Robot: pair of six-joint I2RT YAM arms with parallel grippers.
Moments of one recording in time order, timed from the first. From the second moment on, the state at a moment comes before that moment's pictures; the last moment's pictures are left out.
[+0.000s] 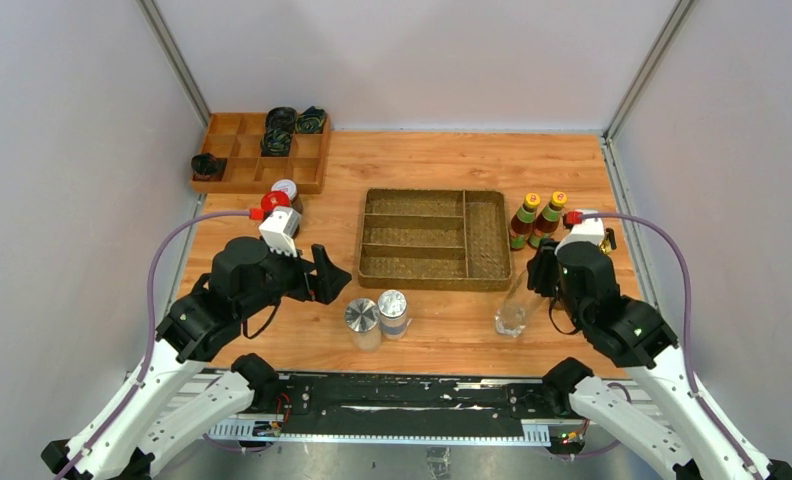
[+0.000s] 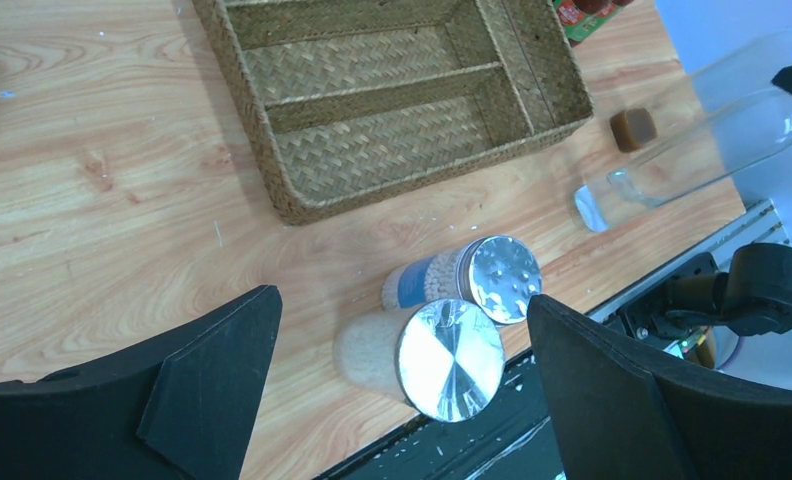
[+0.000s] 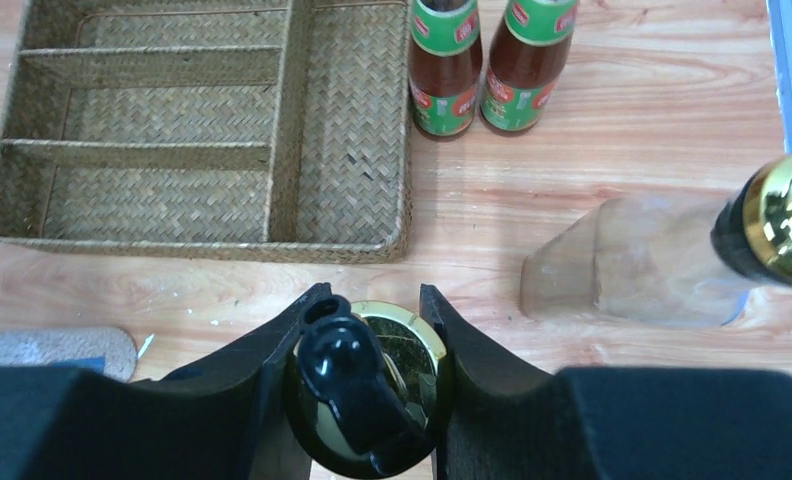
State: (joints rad) left arm -0.64 0.62 0.87 -0.68 0.02 -0.45; right arm 0.61 0.57 0.83 -0.79 0.47 0.40
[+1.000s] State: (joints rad) left arm -0.64 0.58 0.90 -0.82 -0.05 -0.48; right arm 0.76 1.57 1.70 -0.44 0.44 0.06
